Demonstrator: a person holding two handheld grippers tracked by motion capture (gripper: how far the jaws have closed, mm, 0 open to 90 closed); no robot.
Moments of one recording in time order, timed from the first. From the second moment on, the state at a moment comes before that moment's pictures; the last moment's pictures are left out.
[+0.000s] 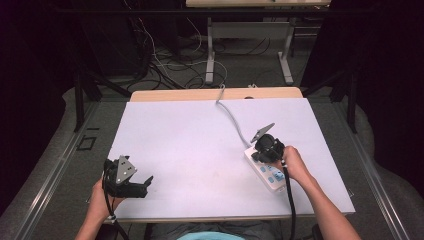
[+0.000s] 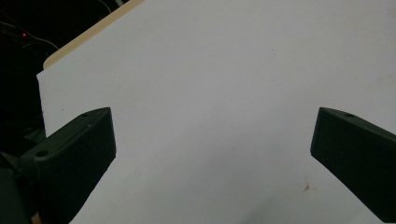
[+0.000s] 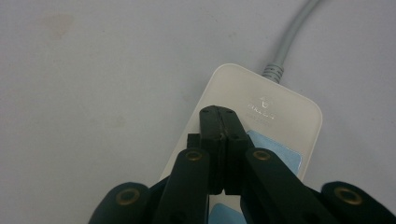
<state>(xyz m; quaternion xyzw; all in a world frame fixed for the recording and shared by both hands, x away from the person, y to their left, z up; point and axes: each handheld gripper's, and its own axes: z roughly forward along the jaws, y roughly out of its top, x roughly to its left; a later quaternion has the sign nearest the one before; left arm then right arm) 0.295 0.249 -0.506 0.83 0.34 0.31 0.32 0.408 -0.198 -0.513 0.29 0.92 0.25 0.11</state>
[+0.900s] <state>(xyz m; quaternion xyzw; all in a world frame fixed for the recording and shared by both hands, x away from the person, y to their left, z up) 0.296 0.249 -0.507 0.83 0.34 0.31 0.32 0.405 -0.200 -0.512 0.30 0.92 0.25 0.11</state>
